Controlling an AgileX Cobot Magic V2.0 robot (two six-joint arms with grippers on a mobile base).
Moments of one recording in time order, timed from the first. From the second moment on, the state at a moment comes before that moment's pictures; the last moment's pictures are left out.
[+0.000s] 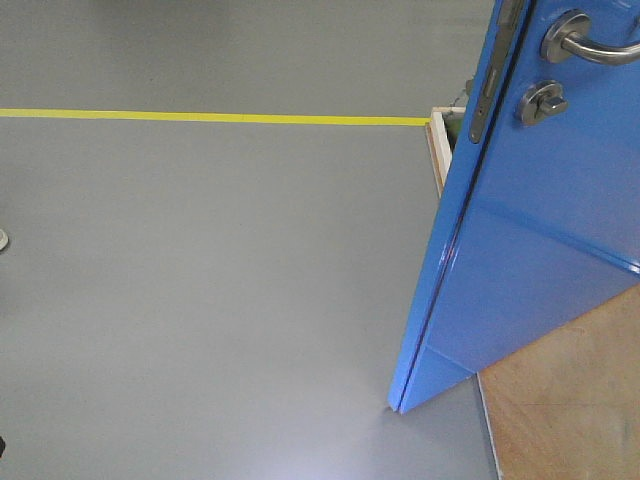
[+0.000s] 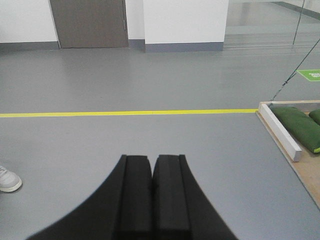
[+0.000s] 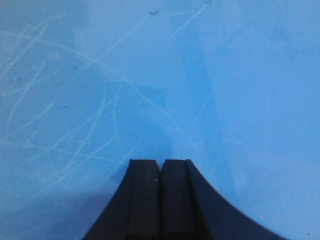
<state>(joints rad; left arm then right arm) 0.00 -0.01 0.03 0.06 0.25 -0.03 -0.17 1.78 -2.31 0.41 0.82 -0.03</state>
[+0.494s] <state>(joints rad) 0.00 -0.01 0.03 0.06 0.25 -0.03 -0.17 1.77 -2.31 0.39 0.84 -0.03</state>
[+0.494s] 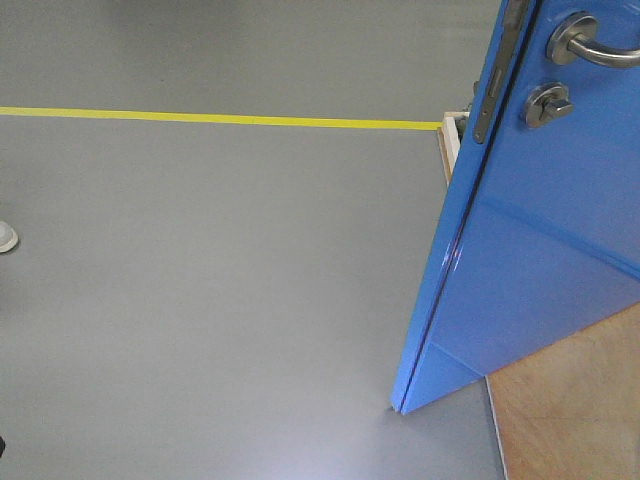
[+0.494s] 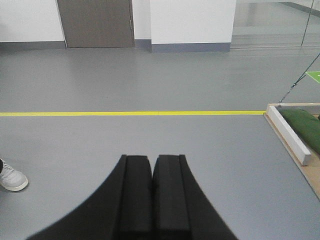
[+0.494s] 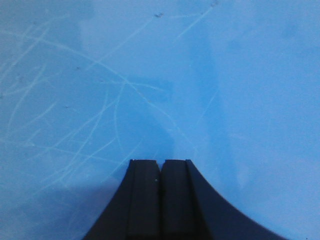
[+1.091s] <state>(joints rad) 0.00 -0.01 0.03 0.06 0.25 -0.03 -0.17 1.77 -2.31 0.41 0.83 -0.03</state>
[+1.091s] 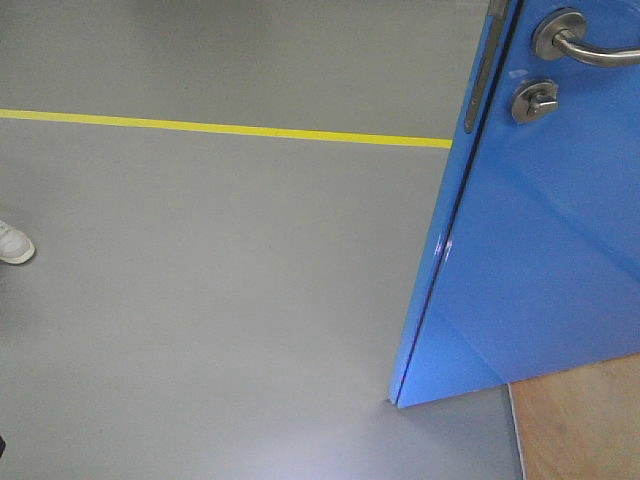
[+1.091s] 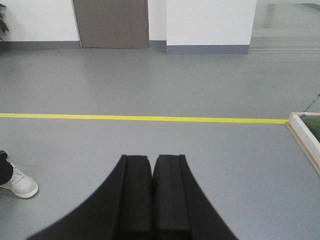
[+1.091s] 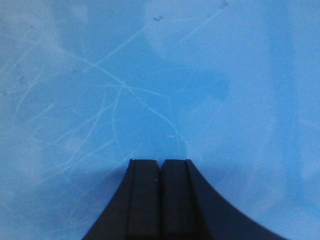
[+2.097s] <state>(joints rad) 0.00 -0.01 0.03 0.06 0.25 -0.03 -0.16 1.78 -2.31 0.43 0.81 -0.03</state>
